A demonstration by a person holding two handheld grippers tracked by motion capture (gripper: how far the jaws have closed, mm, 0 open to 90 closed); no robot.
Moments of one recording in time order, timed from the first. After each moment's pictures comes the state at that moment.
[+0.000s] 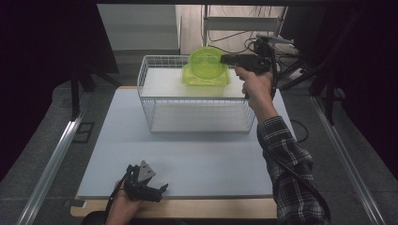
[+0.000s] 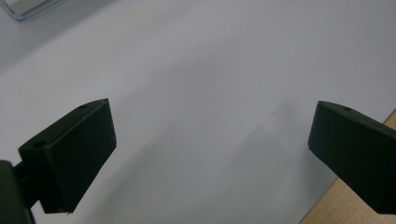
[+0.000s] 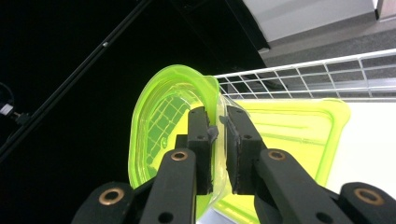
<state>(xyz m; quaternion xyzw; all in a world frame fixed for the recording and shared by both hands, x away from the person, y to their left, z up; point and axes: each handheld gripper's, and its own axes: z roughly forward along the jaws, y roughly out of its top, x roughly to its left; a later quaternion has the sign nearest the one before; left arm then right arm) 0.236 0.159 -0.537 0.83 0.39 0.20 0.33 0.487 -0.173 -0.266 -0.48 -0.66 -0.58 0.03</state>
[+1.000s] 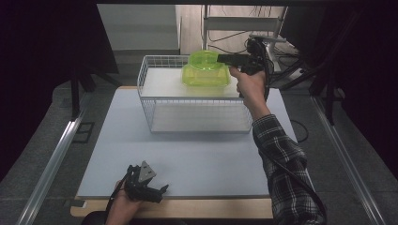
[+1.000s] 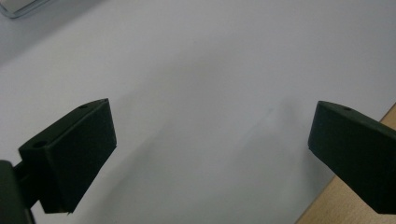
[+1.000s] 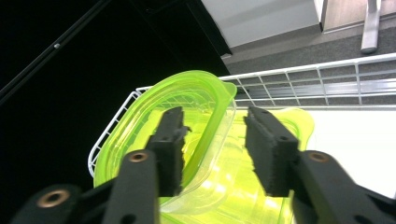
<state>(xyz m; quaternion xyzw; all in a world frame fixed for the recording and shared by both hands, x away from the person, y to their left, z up) 0.236 0.158 -0.538 0.84 0.39 0.20 0.33 0.497 -0.158 -0.272 -0.52 -0.66 -0.55 -0.04</state>
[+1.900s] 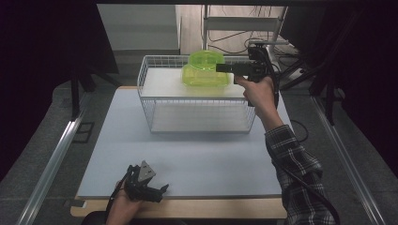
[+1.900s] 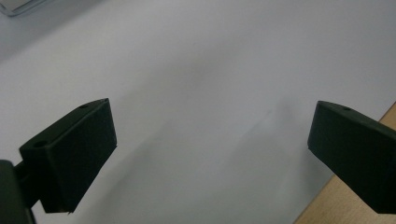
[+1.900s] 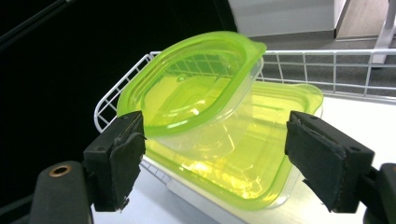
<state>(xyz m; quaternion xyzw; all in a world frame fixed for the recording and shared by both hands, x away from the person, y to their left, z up) 0.237 0.158 -0.537 0.83 0.40 0.19 0.33 0.470 -0.167 -0.270 -0.45 -0.72 -0.52 -0.06</state>
